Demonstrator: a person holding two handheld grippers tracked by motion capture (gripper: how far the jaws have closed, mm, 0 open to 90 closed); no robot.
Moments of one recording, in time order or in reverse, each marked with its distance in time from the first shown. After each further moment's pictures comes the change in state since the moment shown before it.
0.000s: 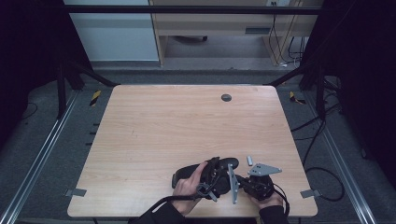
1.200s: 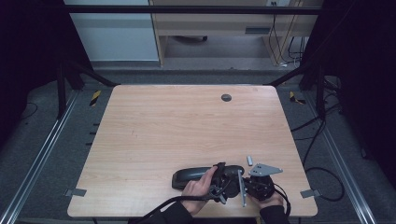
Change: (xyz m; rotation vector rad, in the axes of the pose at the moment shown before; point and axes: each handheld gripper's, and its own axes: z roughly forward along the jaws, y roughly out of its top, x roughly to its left) left arm -0.031 0.006 0.030 0.063 -0.046 0.112; right arm -0.003 -0.002 0.000 -0.014 0.018 -0.019
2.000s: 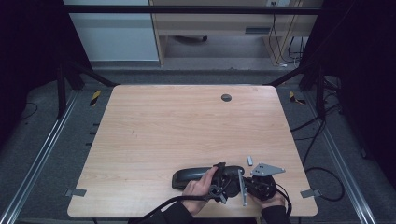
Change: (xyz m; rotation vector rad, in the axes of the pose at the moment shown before) left arm -0.002 0.001 0.004 0.014 -0.014 0.002; right arm -0.002 0.000 -0.005 -0.003 0.000 0.009
